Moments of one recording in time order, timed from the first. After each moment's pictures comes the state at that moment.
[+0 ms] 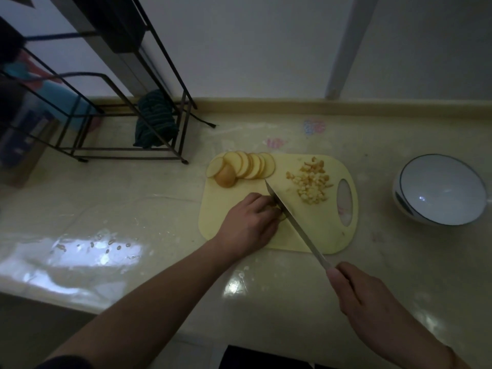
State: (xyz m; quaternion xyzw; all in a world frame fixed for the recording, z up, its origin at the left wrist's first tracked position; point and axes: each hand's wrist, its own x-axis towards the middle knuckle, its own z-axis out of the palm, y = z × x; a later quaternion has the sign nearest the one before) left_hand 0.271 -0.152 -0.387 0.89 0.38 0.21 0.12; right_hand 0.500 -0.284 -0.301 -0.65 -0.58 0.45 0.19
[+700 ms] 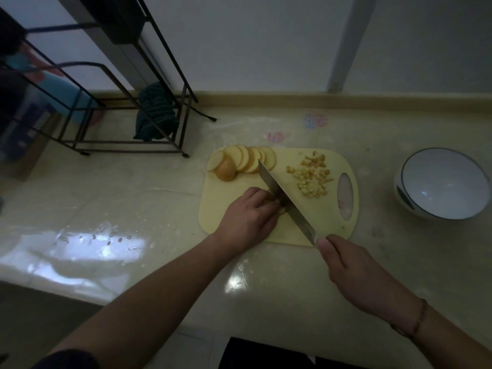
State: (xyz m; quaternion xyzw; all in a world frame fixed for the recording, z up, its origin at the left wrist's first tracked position) left_hand 0.272 -0.157 -0.386 0.88 0.40 0.22 0.10; right_hand 0.495 -0.249 -0.310 -0.65 -0.60 0.45 0.15
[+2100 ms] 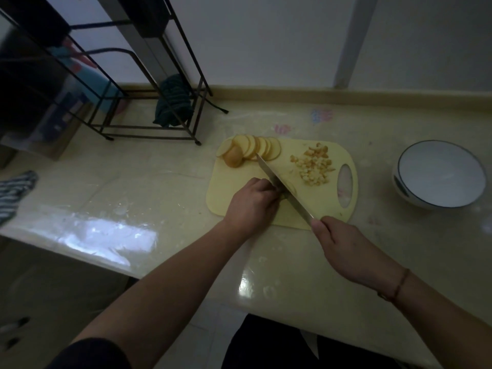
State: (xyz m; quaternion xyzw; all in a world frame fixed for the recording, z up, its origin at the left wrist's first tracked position) left_hand 0.286 -0.174 -0.378 0.85 0.48 0.20 0.11; right_hand 0.500 -0.246 -0.313 -0.60 -0.66 0.42 0.14
